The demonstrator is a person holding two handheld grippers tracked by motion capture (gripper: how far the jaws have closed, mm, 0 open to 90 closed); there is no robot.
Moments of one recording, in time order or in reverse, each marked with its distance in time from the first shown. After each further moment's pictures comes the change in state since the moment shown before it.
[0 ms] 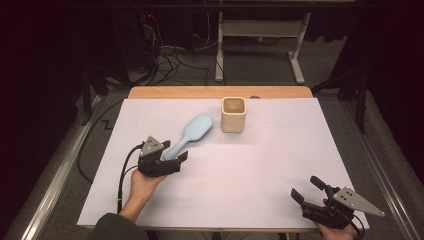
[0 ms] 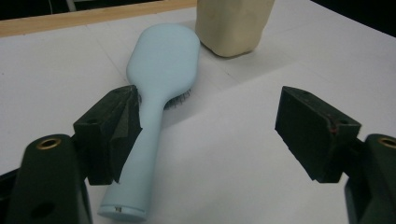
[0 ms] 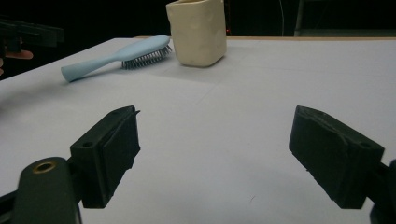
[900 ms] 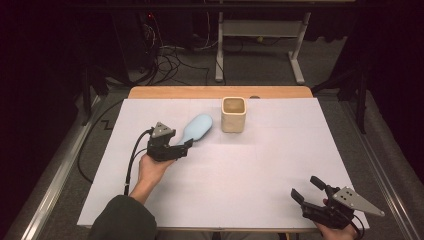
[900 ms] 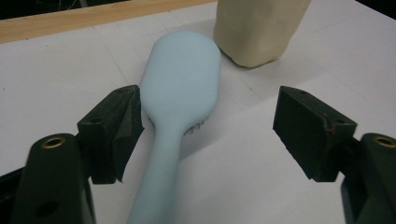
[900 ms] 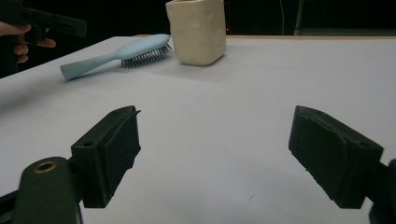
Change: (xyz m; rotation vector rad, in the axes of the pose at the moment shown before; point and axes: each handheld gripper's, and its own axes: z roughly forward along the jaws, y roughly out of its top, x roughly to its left) left arm 0.012 0.032 0.034 0.083 0.044 -0.015; right arm 0.000 0.000 0.000 0.005 0.000 -0.002
